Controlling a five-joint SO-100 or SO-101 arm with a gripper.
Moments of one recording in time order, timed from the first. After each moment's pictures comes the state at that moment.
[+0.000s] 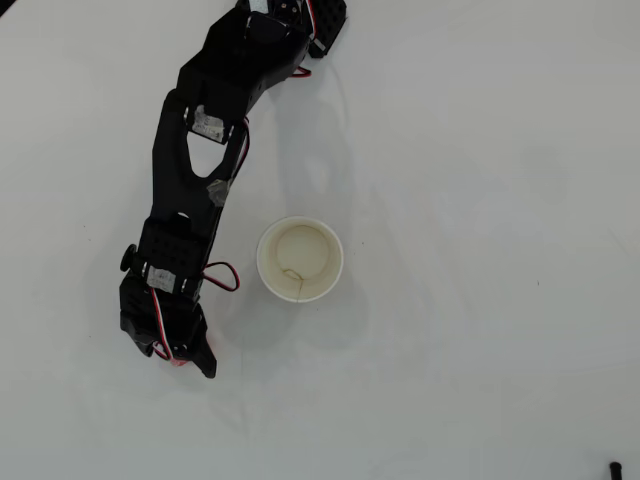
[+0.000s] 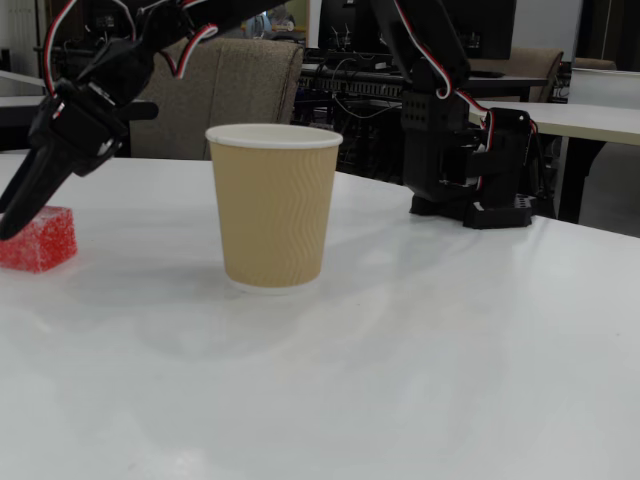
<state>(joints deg) 27.3 57.7 73.2 13.7 -99.1</state>
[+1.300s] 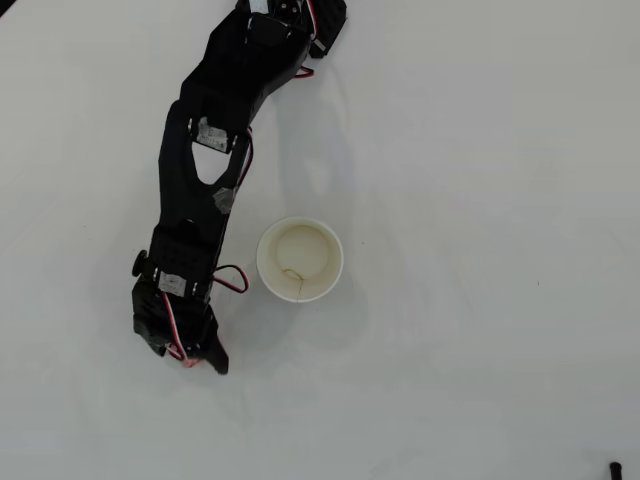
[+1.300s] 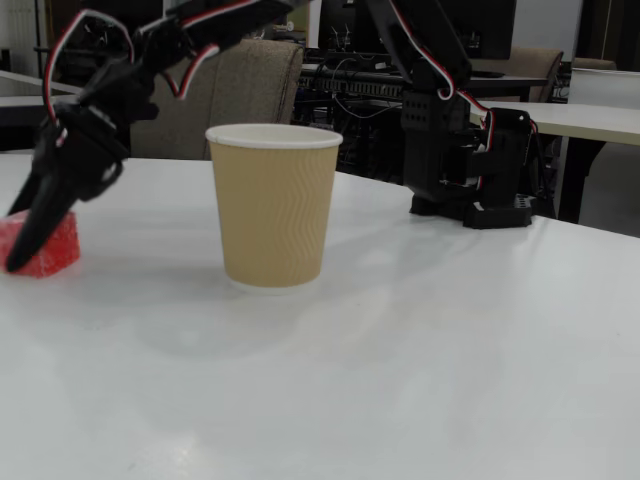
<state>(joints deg) 25.8 53.0 72.2 12.0 -100.7</state>
